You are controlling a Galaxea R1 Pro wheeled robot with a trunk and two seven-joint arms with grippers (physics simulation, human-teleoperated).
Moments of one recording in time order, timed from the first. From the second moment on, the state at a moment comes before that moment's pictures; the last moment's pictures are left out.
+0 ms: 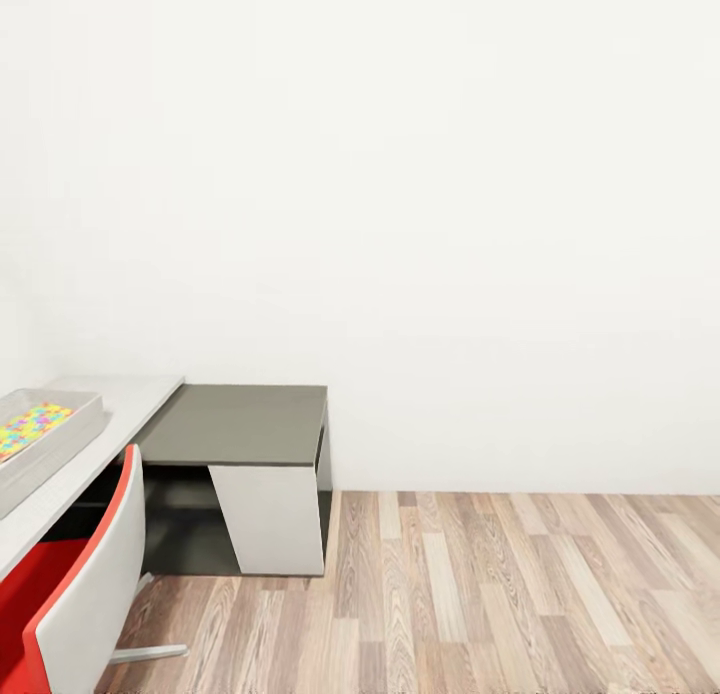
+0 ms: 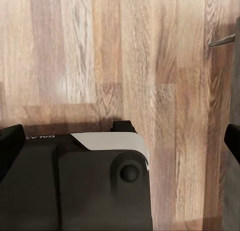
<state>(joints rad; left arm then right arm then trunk) -0.28 0.26 0.20 0.00 -0.05 -0.06 0.01 -0.33 0.13 0.60 -0.07 -0.58 0.00 -0.31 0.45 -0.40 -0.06</state>
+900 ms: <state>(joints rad) -0.27 0.26 0.20 0.01 -0.05 -0.06 0.01 -0.32 0.14 0.59 -0.07 -0.59 0.00 -0.32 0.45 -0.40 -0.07</state>
